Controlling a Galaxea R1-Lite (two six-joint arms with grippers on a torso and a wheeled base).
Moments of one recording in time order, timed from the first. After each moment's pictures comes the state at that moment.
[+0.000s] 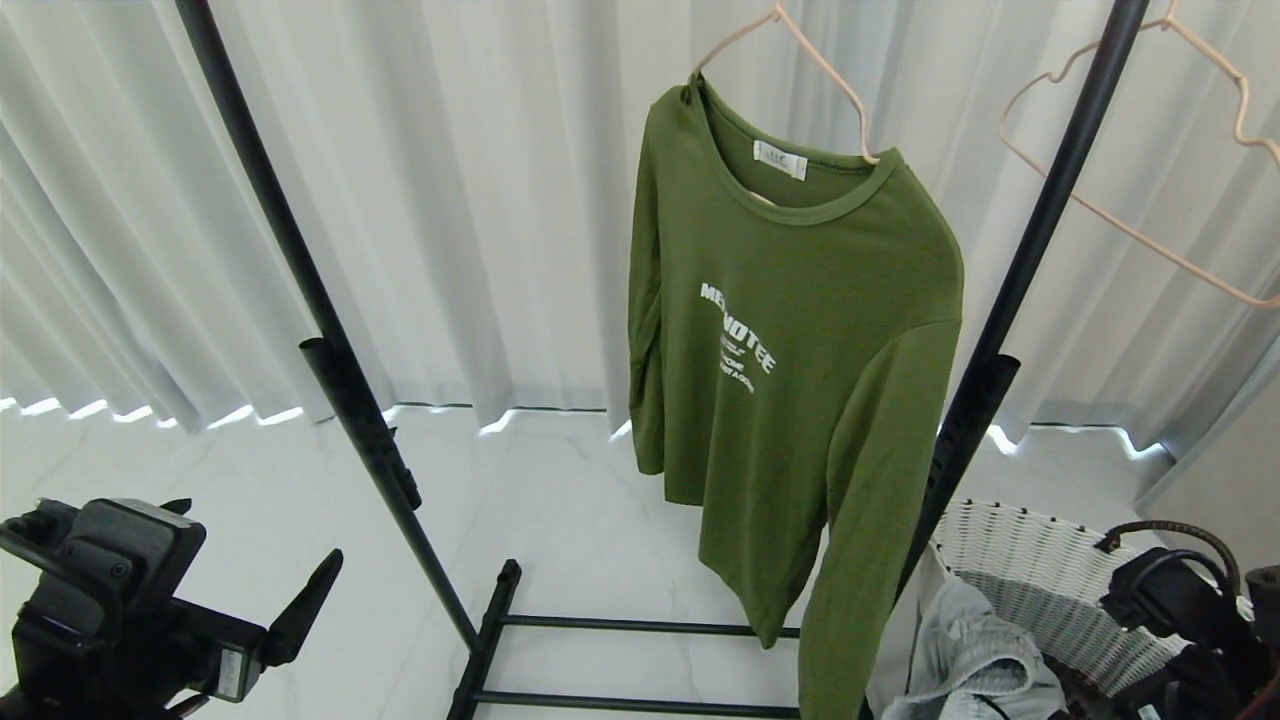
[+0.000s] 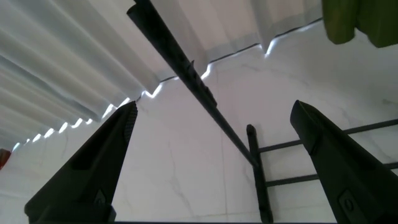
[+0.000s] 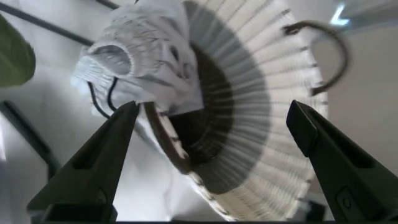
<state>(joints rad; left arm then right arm) -0.21 1.20 0.00 -1.04 0.20 0.48 0.30 1.42 -0.10 -0.62 -0.29 -0.26</state>
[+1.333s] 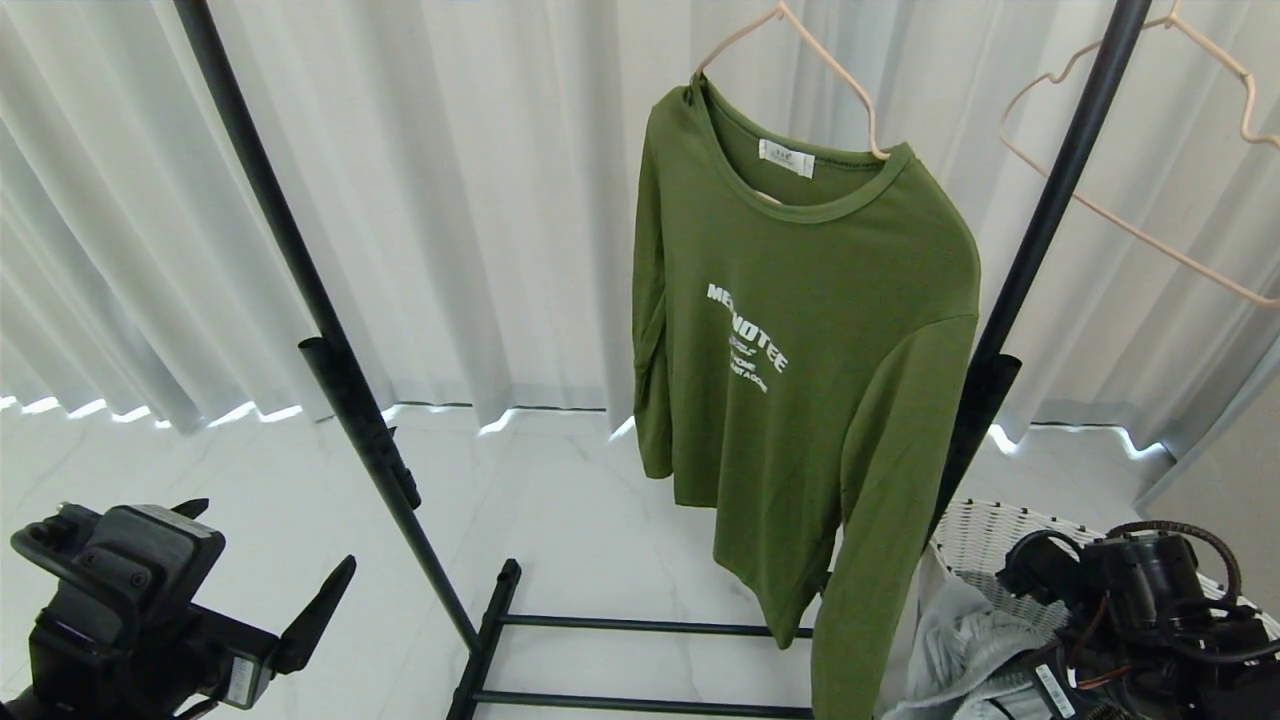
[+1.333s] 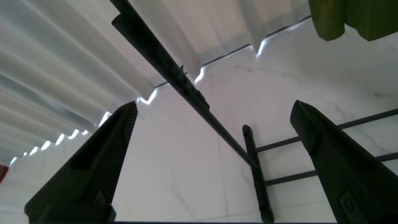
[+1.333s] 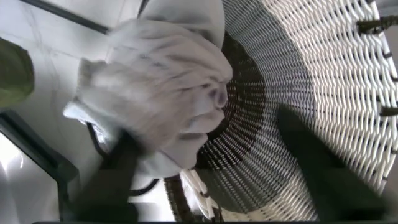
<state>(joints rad) -0.25 1.20 0.00 -1.04 0.21 0.51 0.25 1.89 -0.23 -0.81 -0.24 -0.25</state>
